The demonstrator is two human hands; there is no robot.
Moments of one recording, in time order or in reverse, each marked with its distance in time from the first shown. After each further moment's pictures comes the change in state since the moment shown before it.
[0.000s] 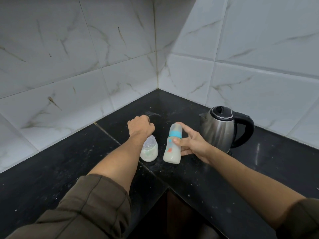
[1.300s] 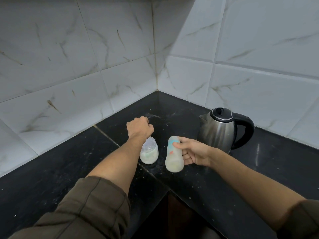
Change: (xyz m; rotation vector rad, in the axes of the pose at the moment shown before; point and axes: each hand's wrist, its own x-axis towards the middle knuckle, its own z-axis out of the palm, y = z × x) left_hand 0.005 -0.004 -0.001 0.023 0.006 0.006; right_hand 0.002 0.002 -0.002 0.060 -0.083 0.249
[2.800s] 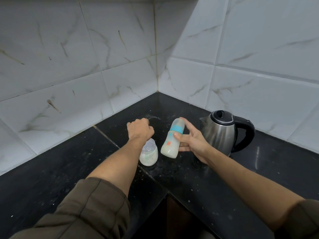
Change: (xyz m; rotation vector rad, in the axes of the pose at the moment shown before) left_hand 0.004 0.001 0.006 0.052 0.007 0.007; right_hand 0.001 -0.018 0.004 0.015 0.101 -0.362
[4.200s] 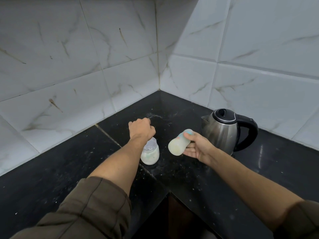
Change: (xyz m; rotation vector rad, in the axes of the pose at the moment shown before) left_hand -0.004 -0.001 0.001 -0.003 -0.005 0.022; right_hand 0.008 0.021 -0.018 0.117 0.191 0.292
